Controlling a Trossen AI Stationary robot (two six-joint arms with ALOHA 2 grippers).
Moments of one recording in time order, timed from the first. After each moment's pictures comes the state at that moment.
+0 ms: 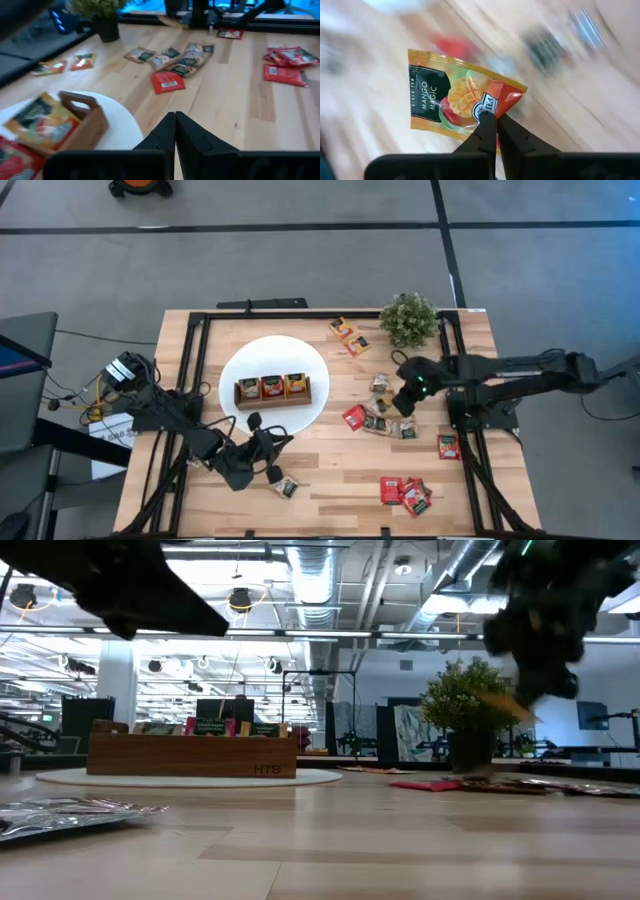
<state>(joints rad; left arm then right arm) -0.69 1.57 0.71 0.25 -1.02 -0.51 -0.09 0.94 0.57 -0.60 -0.11 0.65</state>
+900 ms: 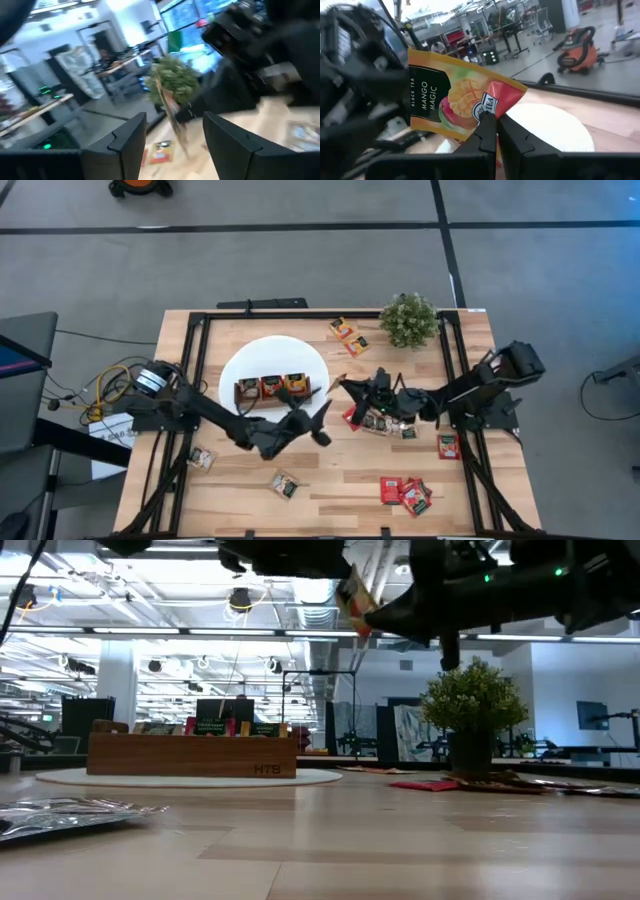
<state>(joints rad) -0.41 1.81 0.97 1.00 -1.19 0.49 0.23 1.58 0.51 1.10 0.68 0.31</state>
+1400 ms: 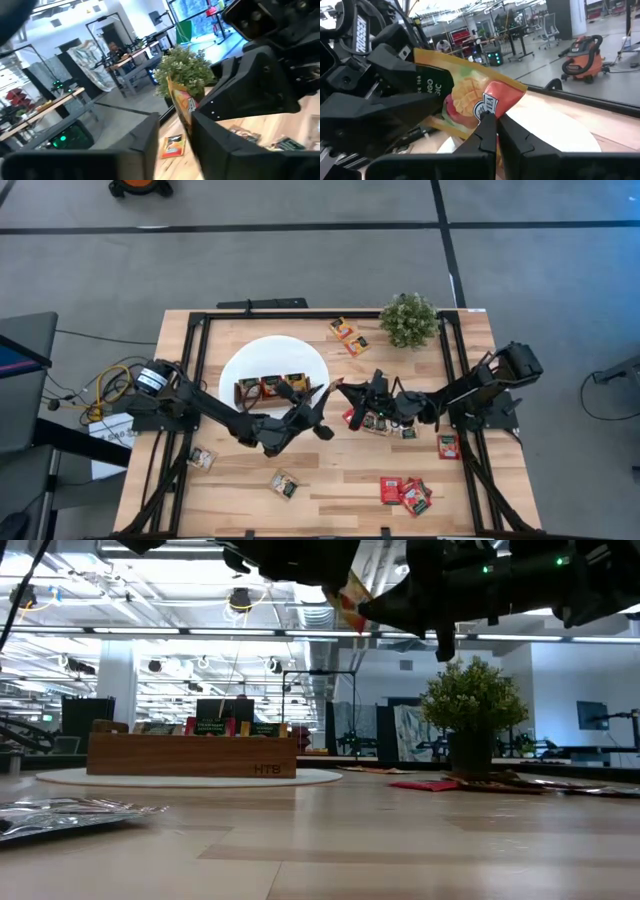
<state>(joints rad) -0.37 1.81 1.00 0.91 -1.23 0.47 0.26 1.60 0.54 1.10 0.68 0.24</state>
